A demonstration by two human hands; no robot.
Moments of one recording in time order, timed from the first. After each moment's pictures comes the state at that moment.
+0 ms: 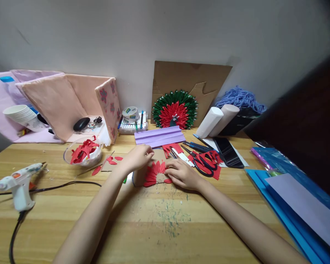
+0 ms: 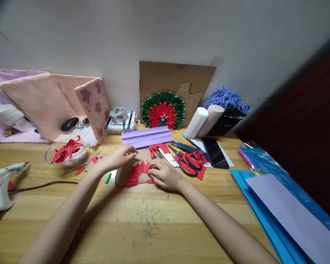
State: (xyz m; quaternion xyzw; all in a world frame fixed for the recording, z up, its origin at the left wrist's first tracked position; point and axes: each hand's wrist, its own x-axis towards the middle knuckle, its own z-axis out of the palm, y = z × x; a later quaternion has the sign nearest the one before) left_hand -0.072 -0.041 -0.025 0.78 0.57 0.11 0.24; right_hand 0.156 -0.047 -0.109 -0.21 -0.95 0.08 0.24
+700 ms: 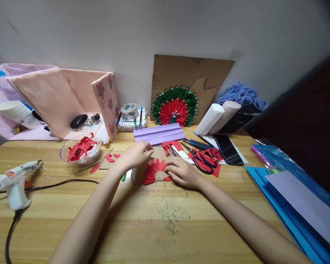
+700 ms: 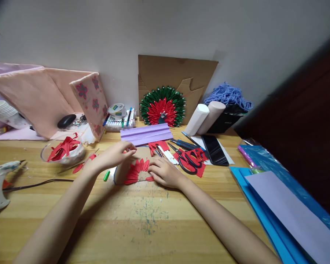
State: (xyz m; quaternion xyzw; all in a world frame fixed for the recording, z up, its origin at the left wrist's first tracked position) left_hand -0.073 -0.043 -0.021 0.78 0.56 0.12 0.24; right_hand 0.158 -0.047 -0.110 -0.21 -0.95 0.09 0.23
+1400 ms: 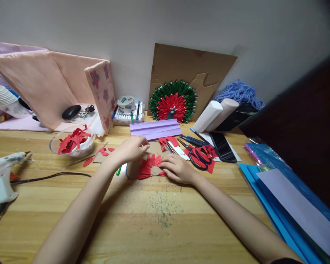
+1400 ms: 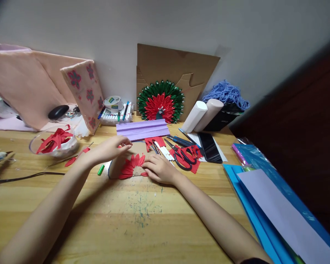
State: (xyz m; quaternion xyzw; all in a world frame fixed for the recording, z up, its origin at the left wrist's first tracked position) left_hand -0.074 -0.039 -0.027 0.78 0.56 0.11 0.24; right_hand 0.159 -0.048 -0.111 -0.21 -0.95 0.09 0.22
